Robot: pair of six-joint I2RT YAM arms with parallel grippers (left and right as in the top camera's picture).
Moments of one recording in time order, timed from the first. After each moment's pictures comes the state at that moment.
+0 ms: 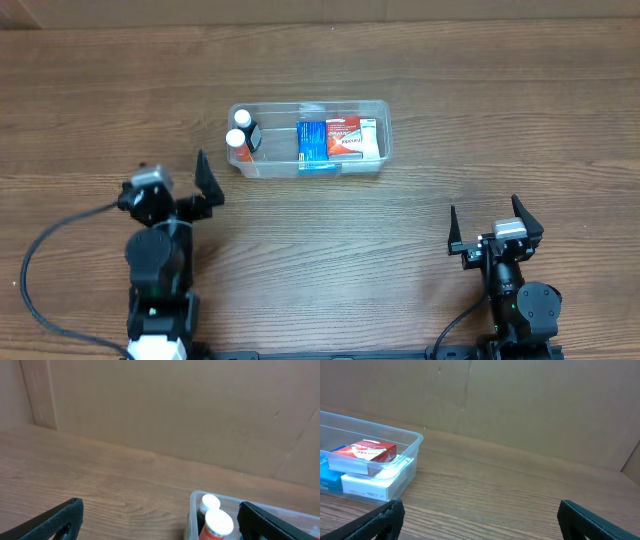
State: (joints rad) left arm -0.02 0.75 0.25 0.45 -0.14 -0.20; right arm 0.05 0.01 0.03 -0.07 -0.04 -0.20
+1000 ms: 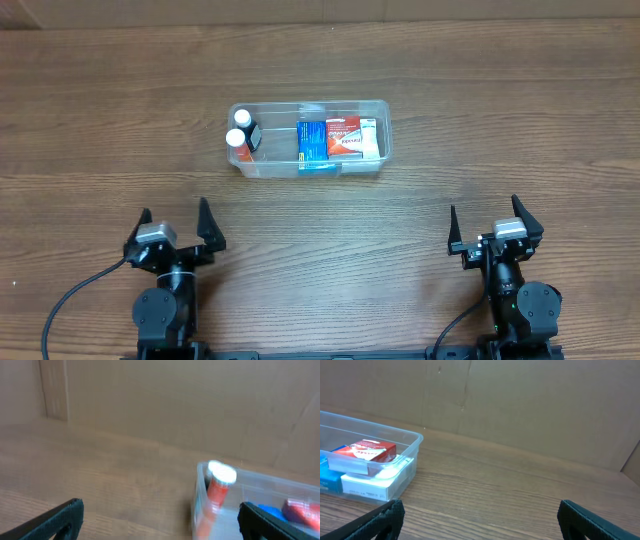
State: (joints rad) left arm 0.01 0.13 0.01 0.07 -0.12 -0.20; right arm 0.05 0.01 0.03 -0.07 -0.04 -0.20
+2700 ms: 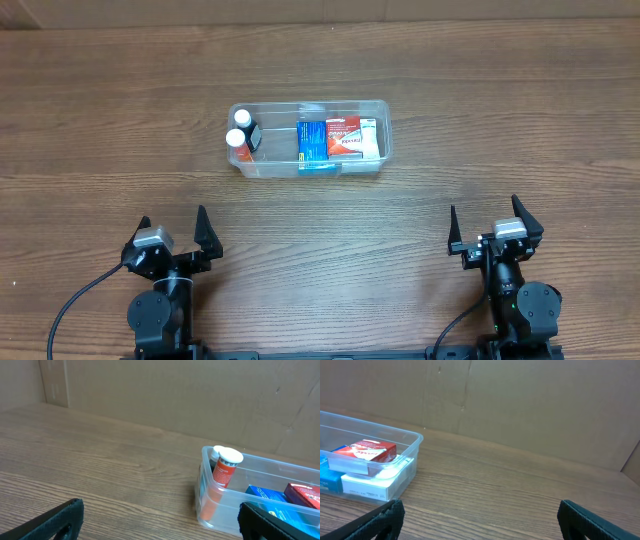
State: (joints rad) left arm 0.12 0.02 0.01 -0.08 0.00 -0.20; right arm 0.05 0.01 0.03 -0.07 -0.04 -0.20
